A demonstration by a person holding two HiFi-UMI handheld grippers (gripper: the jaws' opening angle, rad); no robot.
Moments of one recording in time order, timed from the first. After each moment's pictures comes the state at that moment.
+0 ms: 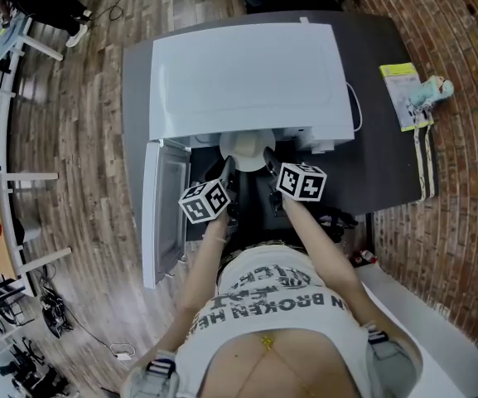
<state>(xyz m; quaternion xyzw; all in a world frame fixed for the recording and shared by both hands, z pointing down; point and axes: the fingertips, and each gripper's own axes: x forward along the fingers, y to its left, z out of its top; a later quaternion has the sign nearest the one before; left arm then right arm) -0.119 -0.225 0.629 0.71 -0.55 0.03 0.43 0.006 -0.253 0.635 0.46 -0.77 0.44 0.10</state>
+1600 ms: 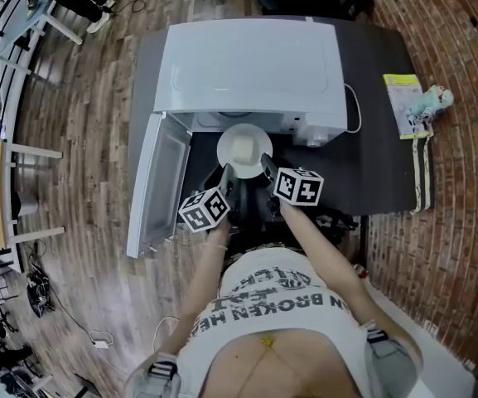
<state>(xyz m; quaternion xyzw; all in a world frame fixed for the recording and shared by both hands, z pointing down) -0.106 -0.150 0.617 0.67 -0.61 -0.01 0.42 0.013 -0.198 0.625 0.41 -0.79 0.44 0.12</state>
